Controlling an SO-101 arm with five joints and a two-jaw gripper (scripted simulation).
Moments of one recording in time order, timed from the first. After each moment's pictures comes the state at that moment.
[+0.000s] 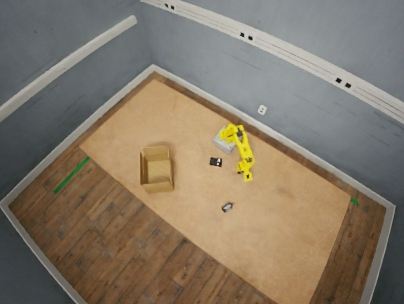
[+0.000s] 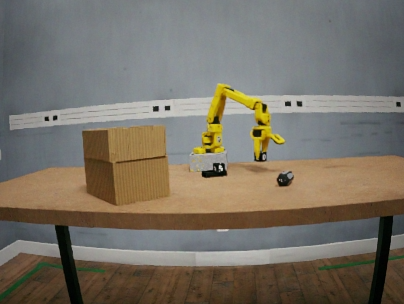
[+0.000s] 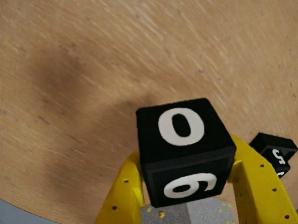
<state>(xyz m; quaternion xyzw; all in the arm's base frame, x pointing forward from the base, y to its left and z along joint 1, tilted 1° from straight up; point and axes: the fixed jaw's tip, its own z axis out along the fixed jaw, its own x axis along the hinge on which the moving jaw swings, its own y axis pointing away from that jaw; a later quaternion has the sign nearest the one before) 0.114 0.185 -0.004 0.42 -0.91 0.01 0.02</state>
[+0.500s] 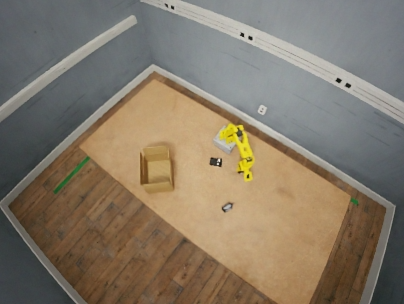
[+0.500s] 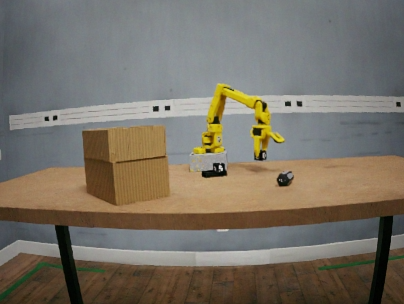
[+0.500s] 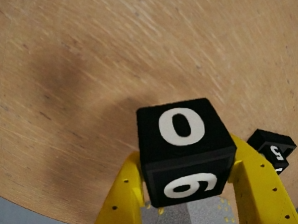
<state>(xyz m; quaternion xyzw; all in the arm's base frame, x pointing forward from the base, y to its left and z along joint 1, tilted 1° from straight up) 0.114 0.185 0.000 0.42 -0.91 0.01 0.02</state>
